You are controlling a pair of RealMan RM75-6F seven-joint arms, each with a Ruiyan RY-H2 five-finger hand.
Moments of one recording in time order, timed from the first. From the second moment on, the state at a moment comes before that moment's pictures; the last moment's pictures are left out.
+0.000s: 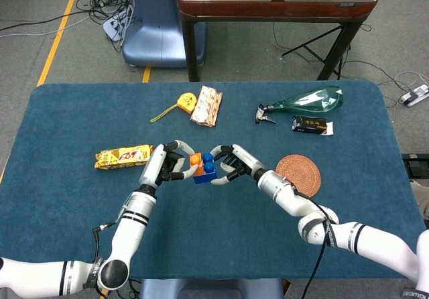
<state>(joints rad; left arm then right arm) -0.76 -1.63 -0.47 -1.90 0.73 1.21 0.06 0.80 -1.50 0.46 -1.46 -1.17 0.40 0.74</state>
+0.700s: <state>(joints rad) -0.75 -1.64 -0.48 -1.90 0.73 1.20 0.03 0.81 -1.51 0.42 -1.44 -1.18 0.45 0.76</state>
